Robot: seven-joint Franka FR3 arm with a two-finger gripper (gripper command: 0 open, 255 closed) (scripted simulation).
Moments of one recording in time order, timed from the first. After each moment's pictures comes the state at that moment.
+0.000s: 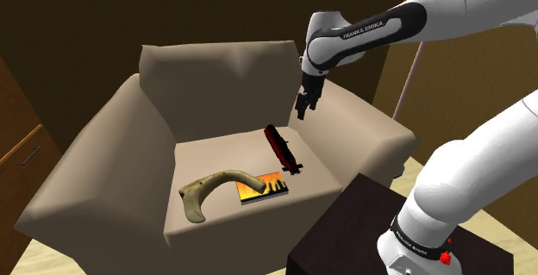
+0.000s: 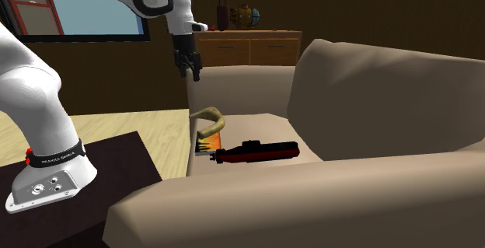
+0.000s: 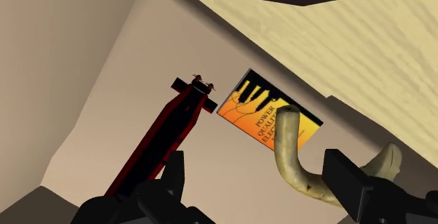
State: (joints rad) arm -0.06 -0.38 -0.06 -2.41 -0.02 2.09 -0.25
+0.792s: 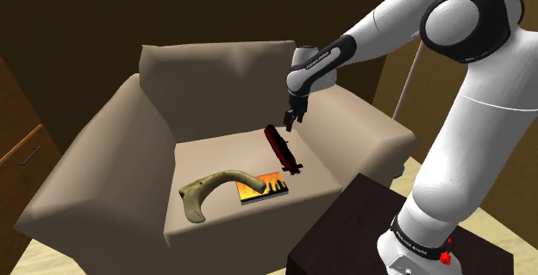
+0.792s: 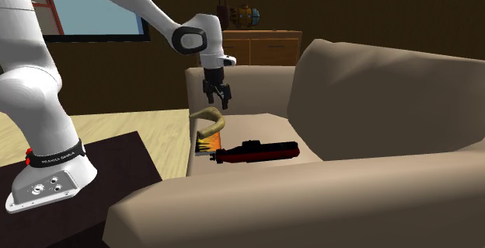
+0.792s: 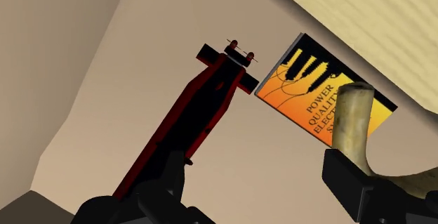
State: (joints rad) arm -0.08 0.04 -0.11 -2.28 0.01 2.39 -0.33
